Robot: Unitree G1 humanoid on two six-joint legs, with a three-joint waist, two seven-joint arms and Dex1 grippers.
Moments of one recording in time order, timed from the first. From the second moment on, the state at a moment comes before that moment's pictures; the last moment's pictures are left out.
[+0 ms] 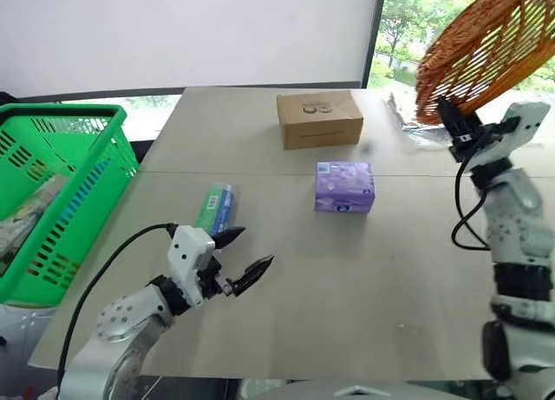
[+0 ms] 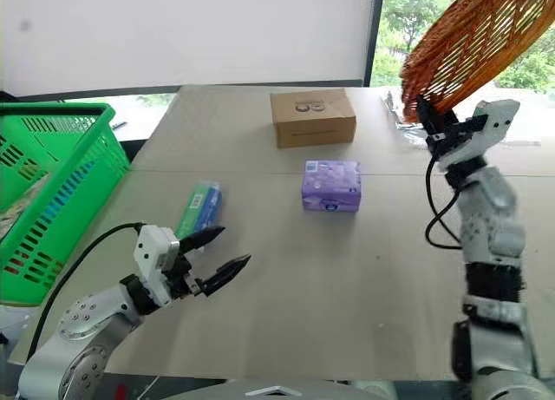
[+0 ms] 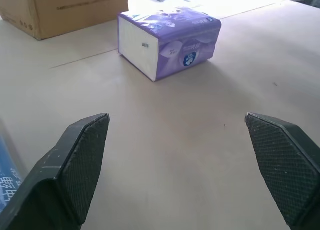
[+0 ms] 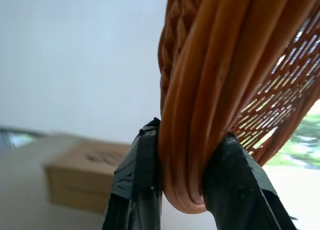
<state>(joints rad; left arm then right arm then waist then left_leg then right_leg) 0.31 0.56 0.16 -0.59 -0.54 0.37 -0.69 -0.51 -0.59 -0.18 0.27 0.34 -0.06 0.53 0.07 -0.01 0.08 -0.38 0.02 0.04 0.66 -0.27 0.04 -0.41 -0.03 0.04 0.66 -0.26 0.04</state>
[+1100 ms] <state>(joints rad) -0.01 0.69 0.20 -0.63 -0.72 0.53 -0.57 -0.21 -0.78 -0.06 0.25 0.40 -0.03 0.89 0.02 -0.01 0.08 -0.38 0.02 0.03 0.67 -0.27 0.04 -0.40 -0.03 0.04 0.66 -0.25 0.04</state>
